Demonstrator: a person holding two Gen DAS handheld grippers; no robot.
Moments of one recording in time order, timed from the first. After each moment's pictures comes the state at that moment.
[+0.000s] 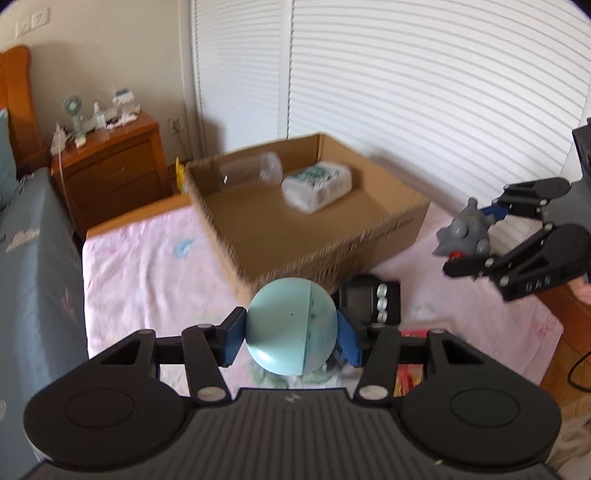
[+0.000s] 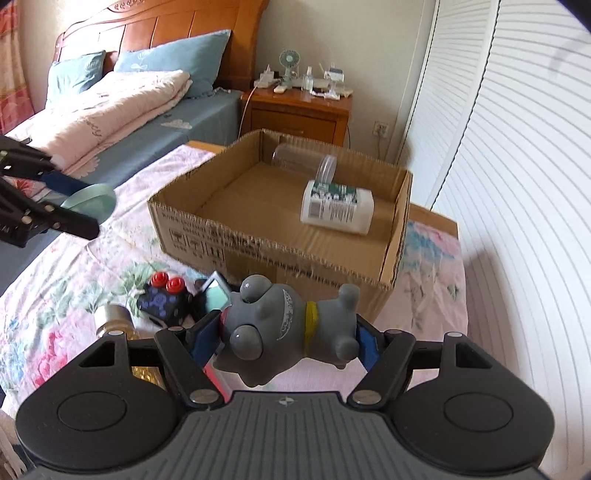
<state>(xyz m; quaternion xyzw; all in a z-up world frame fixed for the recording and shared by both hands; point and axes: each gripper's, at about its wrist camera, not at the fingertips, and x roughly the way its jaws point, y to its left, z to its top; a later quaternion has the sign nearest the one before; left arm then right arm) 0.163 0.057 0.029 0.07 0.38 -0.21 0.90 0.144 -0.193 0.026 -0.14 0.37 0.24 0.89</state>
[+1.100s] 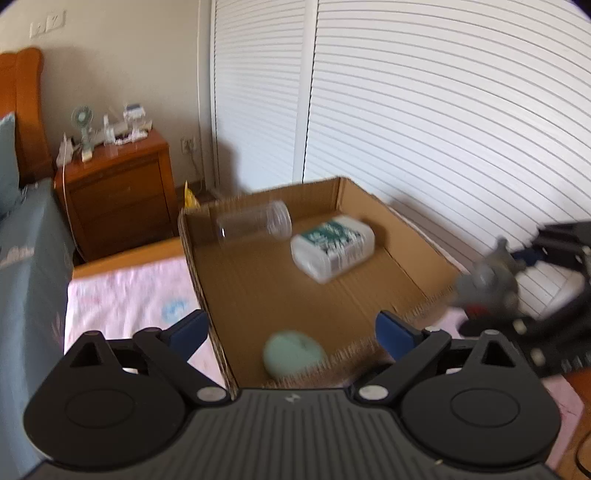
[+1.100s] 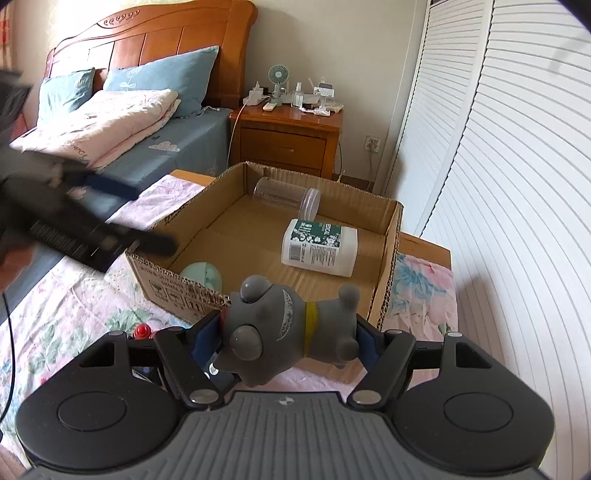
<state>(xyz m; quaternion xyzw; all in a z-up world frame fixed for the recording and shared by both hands) 0.224 0.027 0.021 0.03 0.36 -0.17 0.92 0.180 -0.189 0.046 -0.13 0.35 0.23 0.90</state>
